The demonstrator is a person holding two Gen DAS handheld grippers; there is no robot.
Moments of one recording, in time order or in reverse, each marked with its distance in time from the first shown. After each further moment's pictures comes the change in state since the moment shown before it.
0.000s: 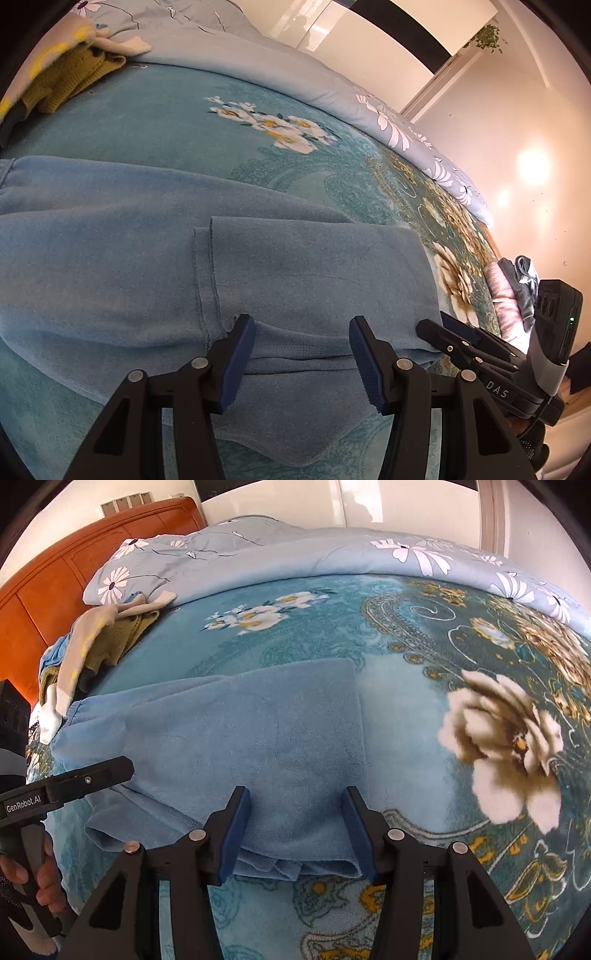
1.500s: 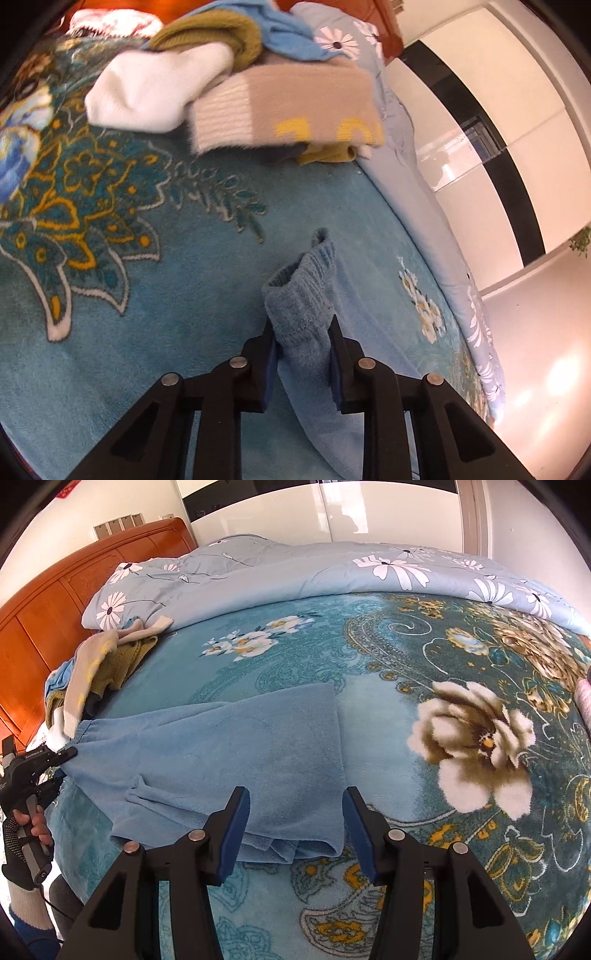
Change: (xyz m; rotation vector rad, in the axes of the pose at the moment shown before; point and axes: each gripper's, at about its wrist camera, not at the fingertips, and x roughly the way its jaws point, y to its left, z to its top) left arm -0.116 0.161 0.020 -0.546 -0.435 0.188; right arm -0.040 -0.011 0.004 0.055 -0.065 -0.009
